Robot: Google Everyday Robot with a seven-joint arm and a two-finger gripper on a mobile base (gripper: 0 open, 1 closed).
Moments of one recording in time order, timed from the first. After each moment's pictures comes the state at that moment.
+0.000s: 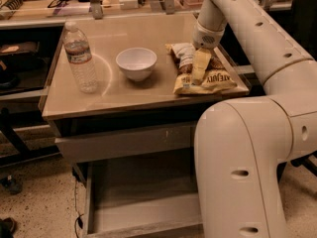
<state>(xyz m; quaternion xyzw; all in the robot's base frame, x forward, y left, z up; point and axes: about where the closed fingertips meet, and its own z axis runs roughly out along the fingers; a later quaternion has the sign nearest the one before) 0.735 -0.139 0.823 -0.65 0.75 0.03 0.11</state>
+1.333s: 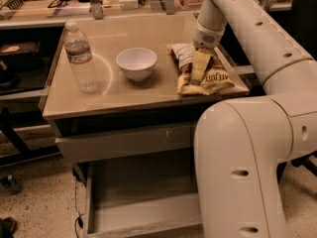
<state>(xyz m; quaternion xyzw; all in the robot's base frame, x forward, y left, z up) 0.735 -0.139 0.823 -0.65 0.75 0.03 0.11</state>
